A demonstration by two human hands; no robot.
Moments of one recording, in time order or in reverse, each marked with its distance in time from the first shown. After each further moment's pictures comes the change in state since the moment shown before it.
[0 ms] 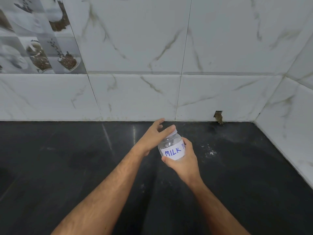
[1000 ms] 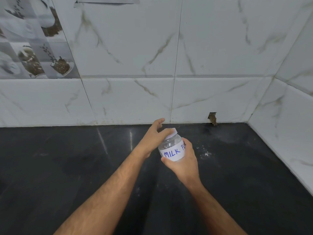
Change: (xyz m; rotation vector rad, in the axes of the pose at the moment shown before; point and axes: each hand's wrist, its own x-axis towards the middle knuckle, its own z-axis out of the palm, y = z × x) left_hand 0.005 0.010 0.020 -0.091 0.029 0.049; right_hand 0.000 0.001 -0.014 -0.036 0.098 -0.007
